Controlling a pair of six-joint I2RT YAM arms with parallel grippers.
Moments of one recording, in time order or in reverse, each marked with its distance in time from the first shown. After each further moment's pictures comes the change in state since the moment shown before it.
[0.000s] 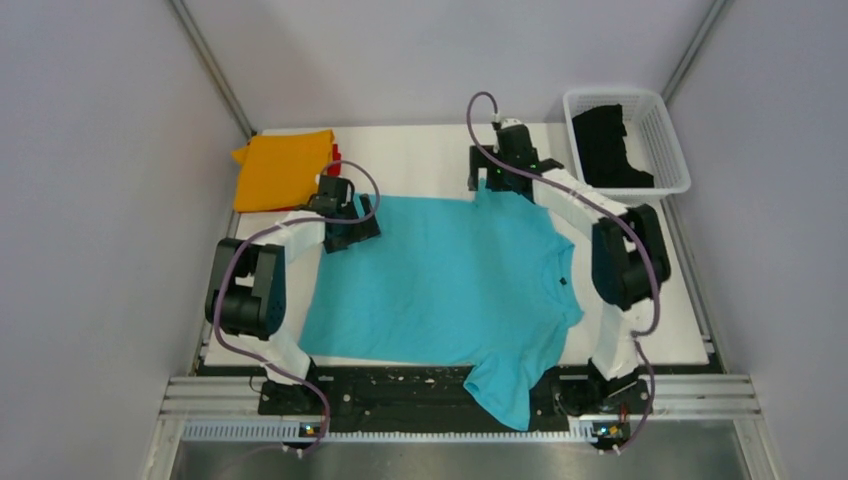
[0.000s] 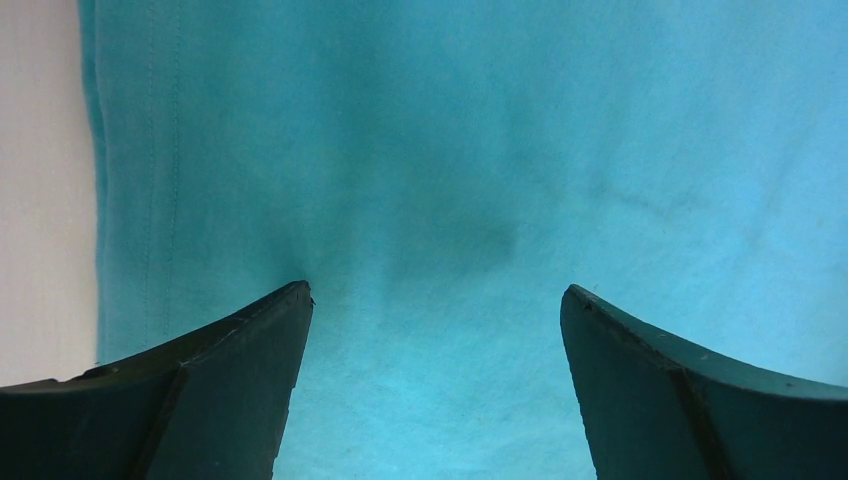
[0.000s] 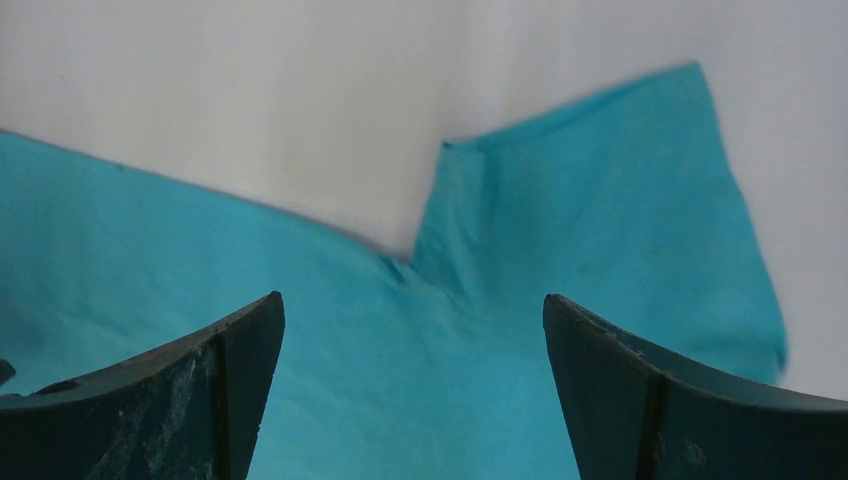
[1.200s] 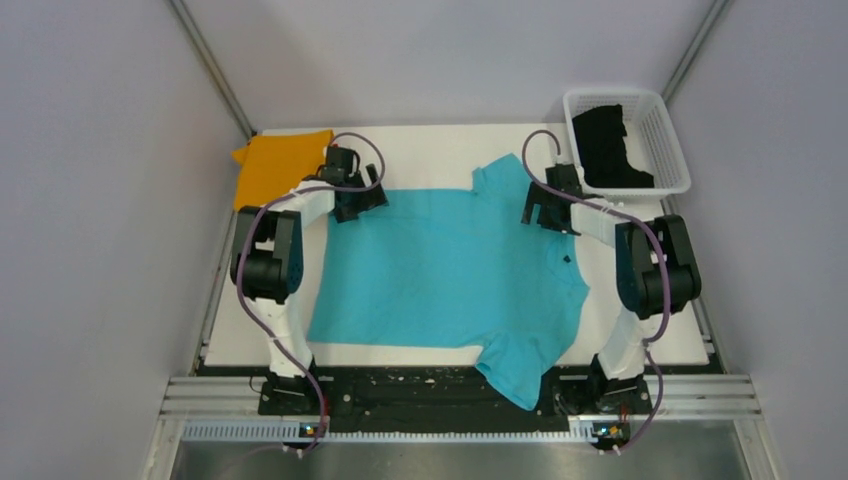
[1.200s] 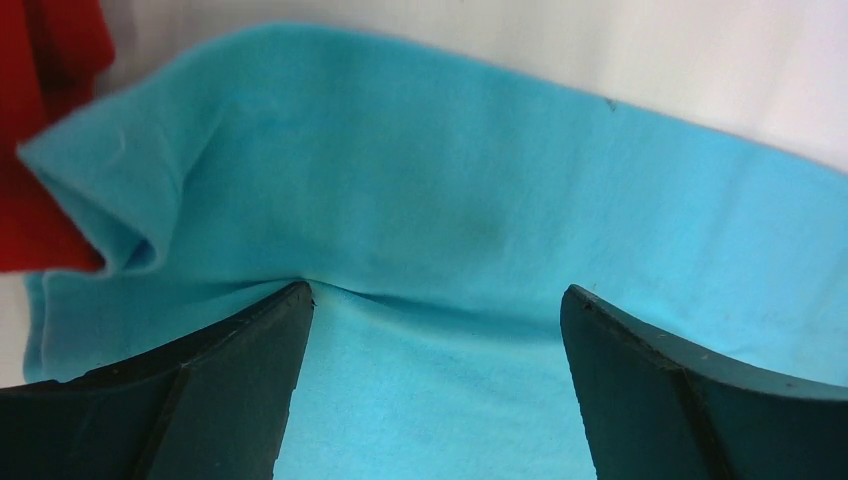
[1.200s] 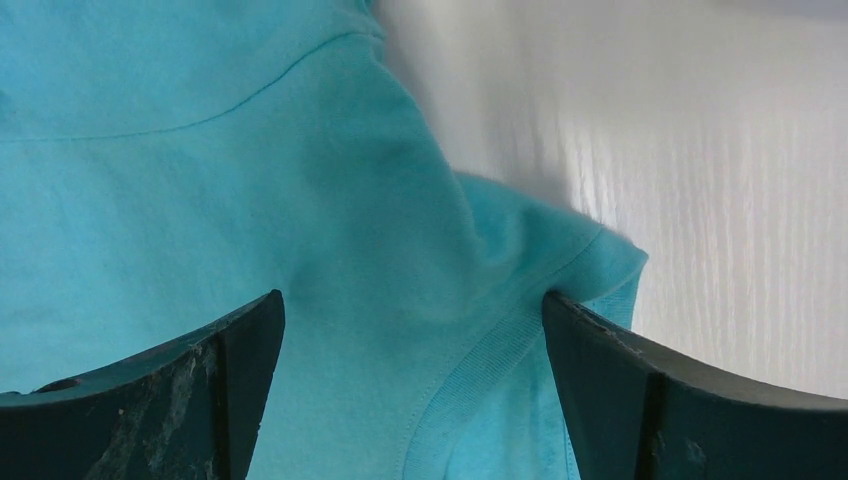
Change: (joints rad) left arm 0.024 0.256 0.309 0.008 0.059 -0.010; right arm -0.219 -0.225 -0.526 0.055 0.179 0.095
